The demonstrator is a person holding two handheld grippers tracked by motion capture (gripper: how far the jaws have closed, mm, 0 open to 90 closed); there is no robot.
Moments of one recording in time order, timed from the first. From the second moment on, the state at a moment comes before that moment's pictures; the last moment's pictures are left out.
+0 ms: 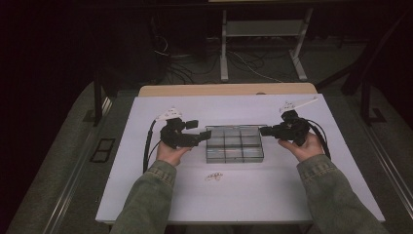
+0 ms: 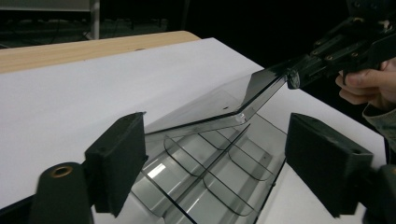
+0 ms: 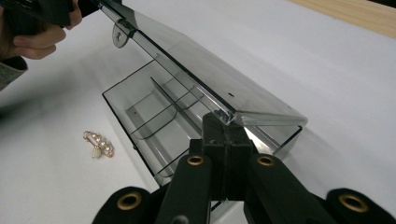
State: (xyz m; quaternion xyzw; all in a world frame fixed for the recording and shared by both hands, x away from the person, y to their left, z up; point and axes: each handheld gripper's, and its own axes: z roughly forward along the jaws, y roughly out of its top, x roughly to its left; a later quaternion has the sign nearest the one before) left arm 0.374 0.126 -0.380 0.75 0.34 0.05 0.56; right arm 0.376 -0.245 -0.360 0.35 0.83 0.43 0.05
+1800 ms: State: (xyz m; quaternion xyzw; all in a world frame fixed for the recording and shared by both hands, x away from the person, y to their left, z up) left arm 0.406 0.110 -0.370 0.76 0.30 0.09 0.56; right arm 0.400 -0.265 -0.351 0.39 0.80 0.45 0.07
